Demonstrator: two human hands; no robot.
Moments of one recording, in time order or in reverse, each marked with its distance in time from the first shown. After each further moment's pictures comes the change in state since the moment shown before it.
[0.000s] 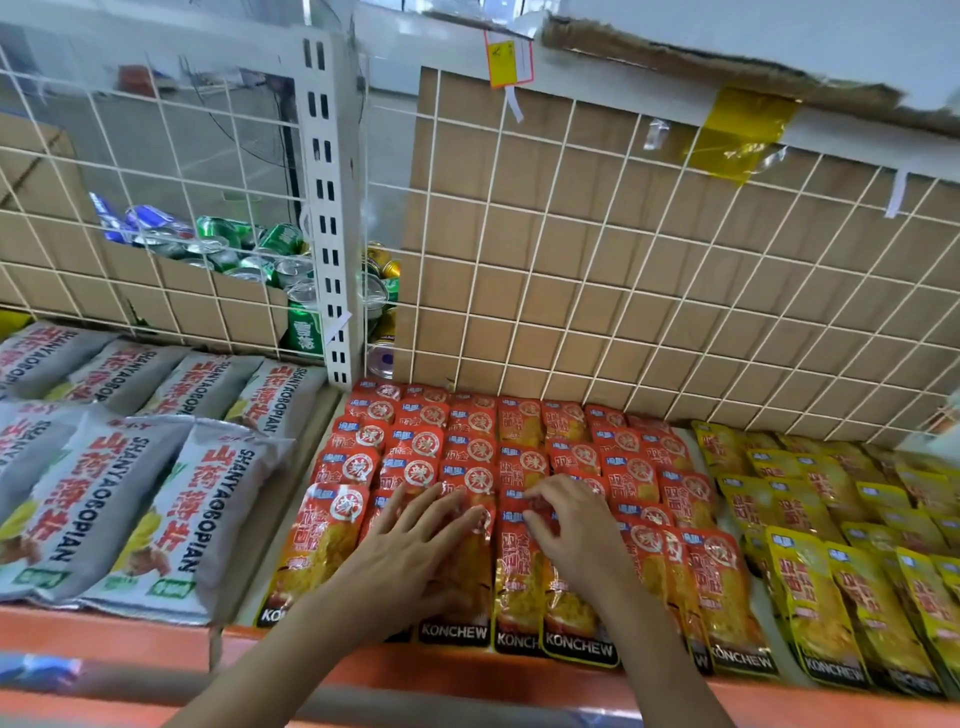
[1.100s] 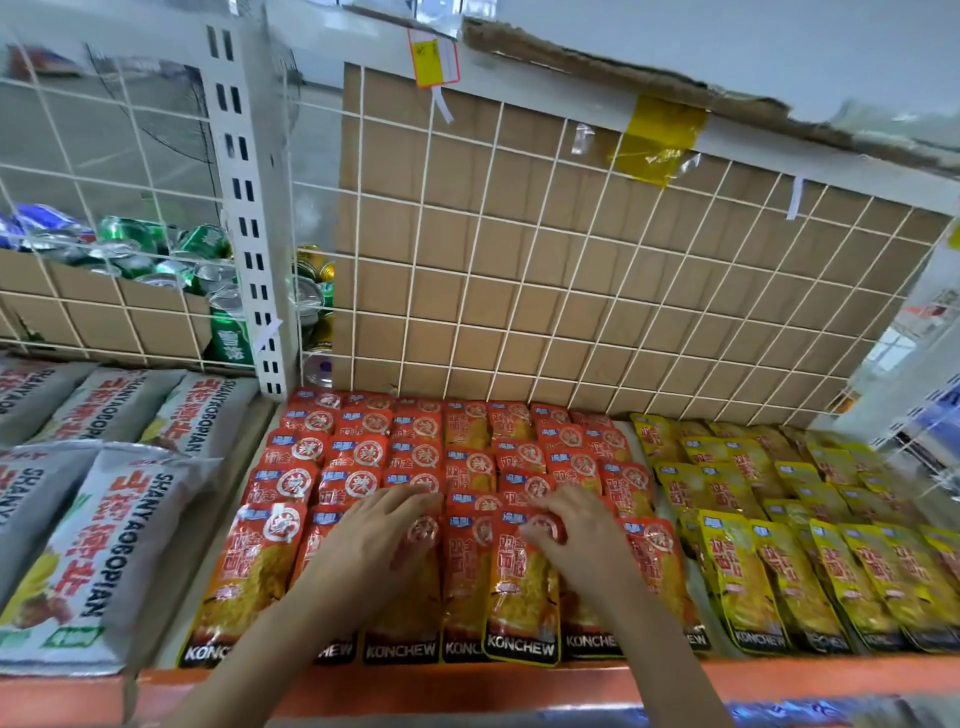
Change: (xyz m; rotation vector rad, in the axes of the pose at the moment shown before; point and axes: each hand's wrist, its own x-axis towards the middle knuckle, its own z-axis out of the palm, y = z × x) left_hand 0.030 0.012 -0.013 -0.428 0.207 -0.070; right_hand -0.025 0.023 -0.040 -0.077 -0.076 0.191
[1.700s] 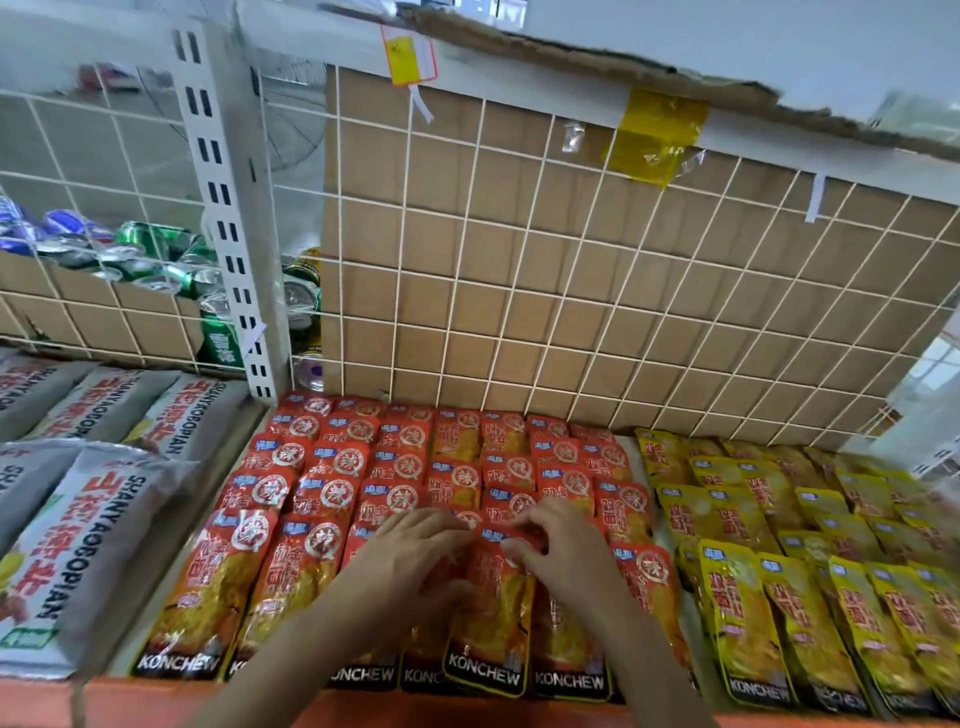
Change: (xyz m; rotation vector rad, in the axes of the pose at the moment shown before) left_hand 0.024 0.047 0.012 0.080 -0.196 0.048; right_hand 0.019 0.017 -0.001 0.152 -0.042 -0.079
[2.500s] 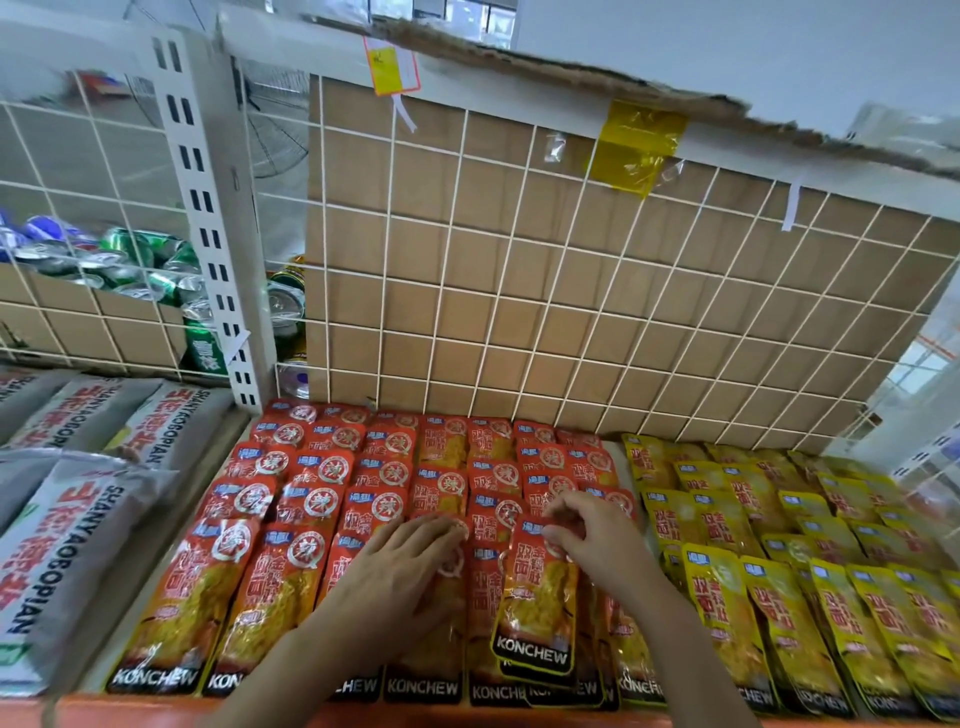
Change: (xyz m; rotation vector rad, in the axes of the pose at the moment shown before) left_hand 0.002 0.002 0.019 0.157 -0.084 -0.047; right_hand 0.007 0.034 -0.033 0.045 -0.012 0.074
